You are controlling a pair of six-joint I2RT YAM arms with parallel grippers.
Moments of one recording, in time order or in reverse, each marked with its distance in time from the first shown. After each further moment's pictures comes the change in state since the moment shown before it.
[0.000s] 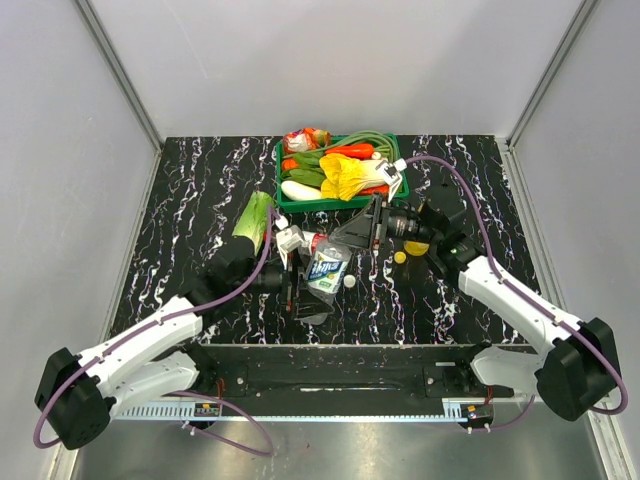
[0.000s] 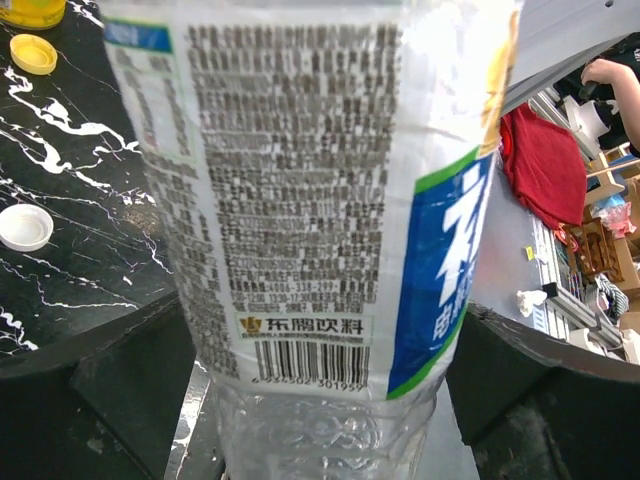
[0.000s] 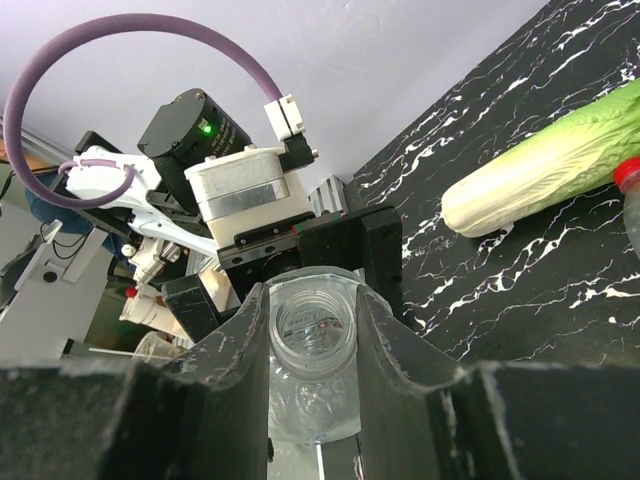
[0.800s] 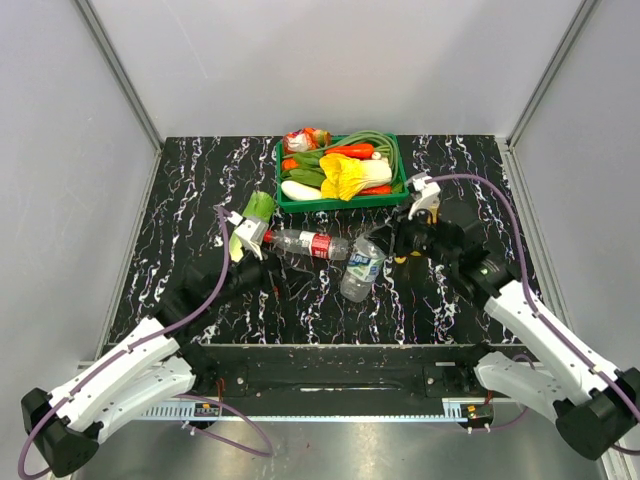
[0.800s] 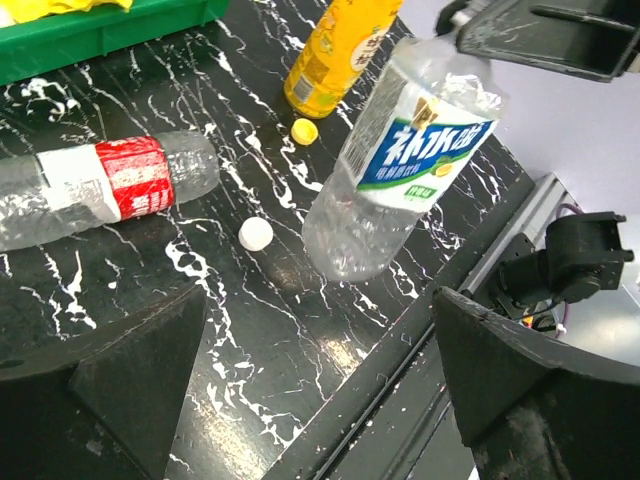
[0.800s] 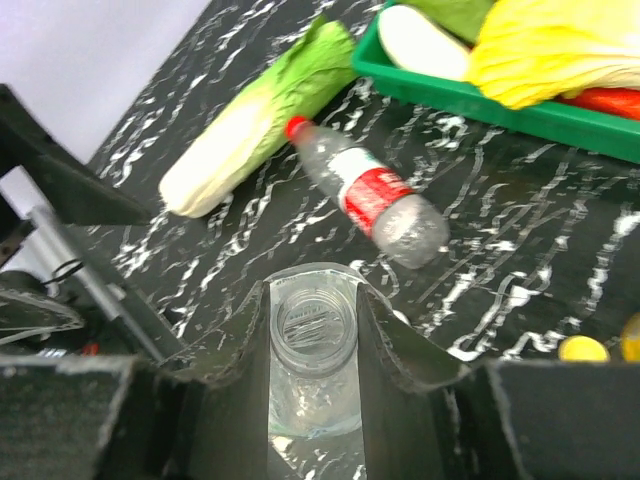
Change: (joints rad) left arm 0.000 -0.240 0.018 -0.238 -0.552 0.013; right arm 0.005 -0.212 0.010 -0.578 0.543 -0.448
